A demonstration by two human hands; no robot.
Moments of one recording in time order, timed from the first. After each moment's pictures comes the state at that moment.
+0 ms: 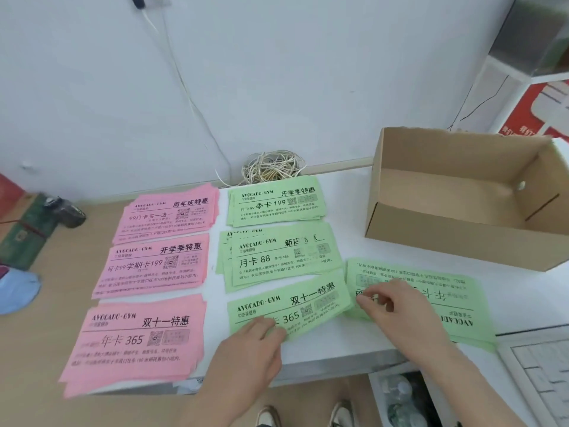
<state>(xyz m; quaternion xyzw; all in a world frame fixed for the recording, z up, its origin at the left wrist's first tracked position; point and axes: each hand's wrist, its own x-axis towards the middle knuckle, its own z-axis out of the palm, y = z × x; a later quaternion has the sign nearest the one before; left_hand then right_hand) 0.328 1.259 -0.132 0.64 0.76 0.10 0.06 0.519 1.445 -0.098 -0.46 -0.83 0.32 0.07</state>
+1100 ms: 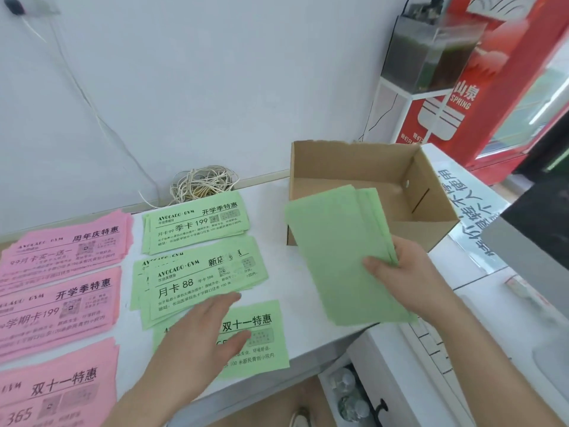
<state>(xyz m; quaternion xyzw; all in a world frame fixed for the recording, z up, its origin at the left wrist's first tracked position) 0.349 1.322 -0.069 0.58 0.79 0.14 0.17 0.595 1.497 -0.023 -0.48 -0.70 0.47 0.24</state>
